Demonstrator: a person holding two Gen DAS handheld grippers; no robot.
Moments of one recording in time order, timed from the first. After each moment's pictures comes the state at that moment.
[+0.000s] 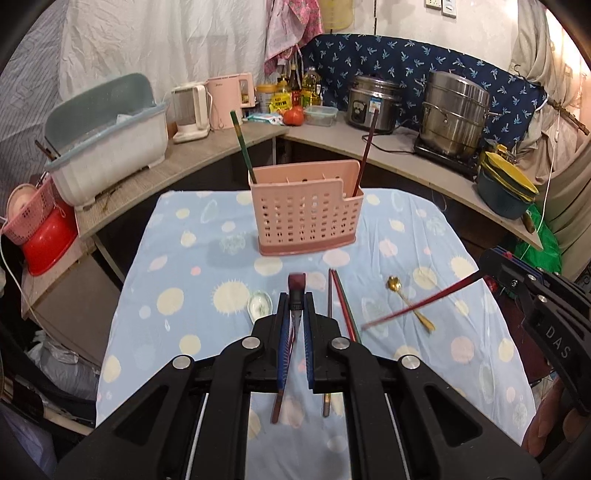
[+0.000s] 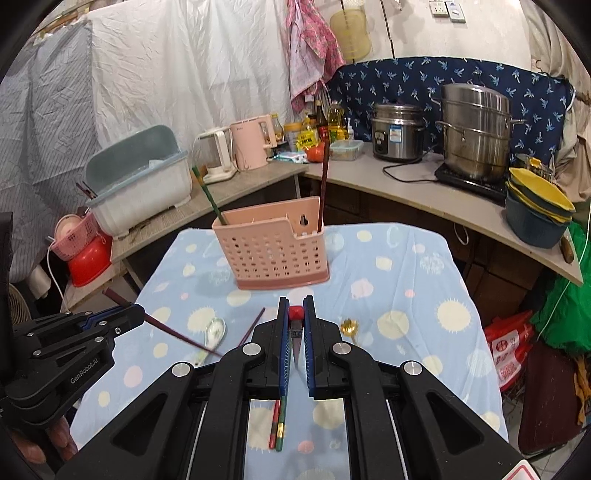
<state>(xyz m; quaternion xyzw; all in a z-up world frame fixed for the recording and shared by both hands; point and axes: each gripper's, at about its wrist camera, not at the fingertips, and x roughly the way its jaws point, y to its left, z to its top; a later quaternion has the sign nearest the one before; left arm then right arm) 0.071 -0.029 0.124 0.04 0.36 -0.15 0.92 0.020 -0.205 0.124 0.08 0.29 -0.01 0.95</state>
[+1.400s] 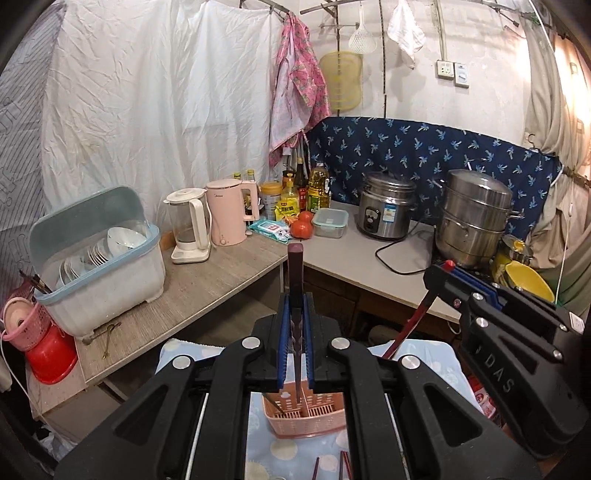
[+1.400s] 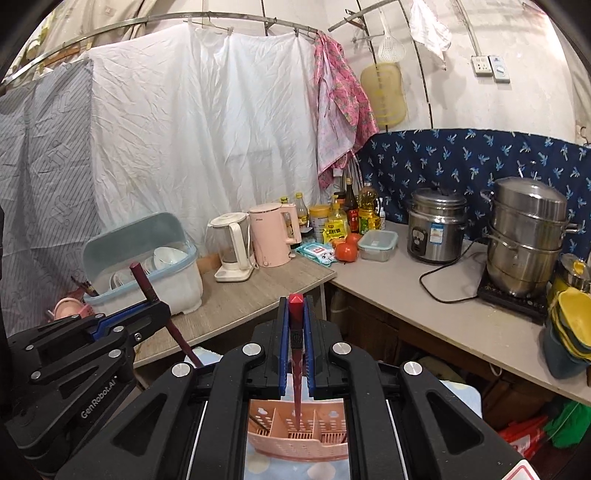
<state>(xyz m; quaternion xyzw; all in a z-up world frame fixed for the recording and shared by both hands) 0.252 -0.059 0.280 0.03 0.24 -0.14 0.96 0.226 -0.203 0.271 0.06 0.20 0.02 0.98</state>
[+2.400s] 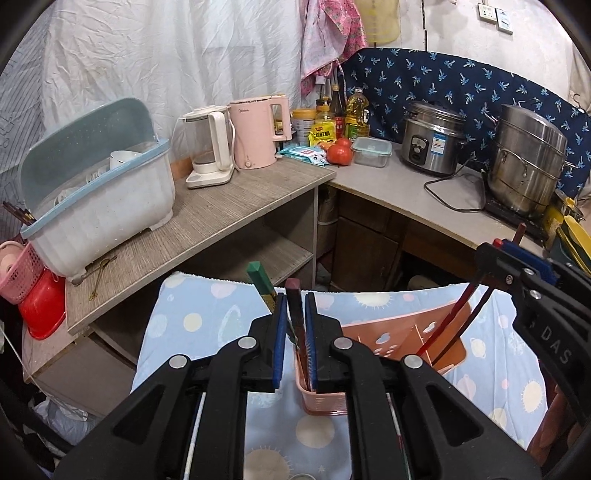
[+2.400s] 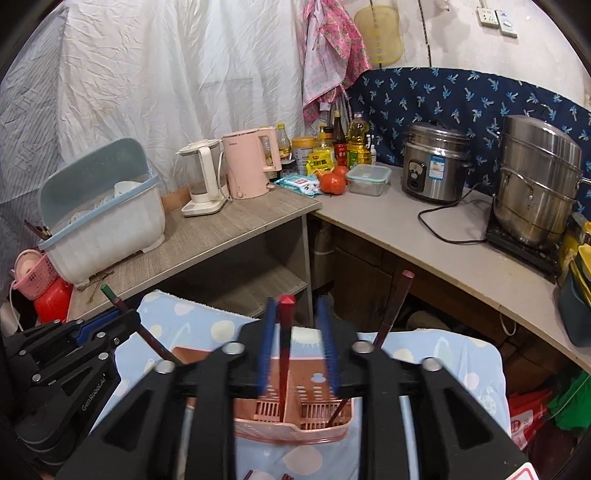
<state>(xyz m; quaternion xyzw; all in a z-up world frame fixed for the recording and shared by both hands) 0.307 -0.048 0.140 0.04 0.33 -0.08 0.94 0.280 -0.202 0.151 0.05 0.28 -0.01 0.96</state>
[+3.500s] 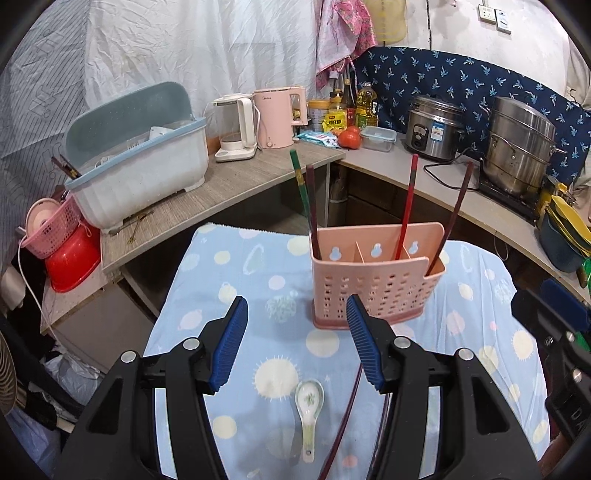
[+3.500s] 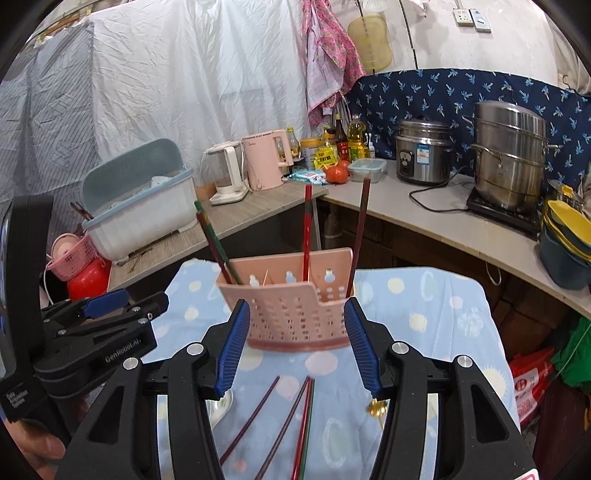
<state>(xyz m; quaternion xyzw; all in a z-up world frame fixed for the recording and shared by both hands) 0.183 -0.020 0.128 0.03 0.34 -0.05 0.94 0.120 -0.192 0.133 0.07 0.28 0.01 0.96</state>
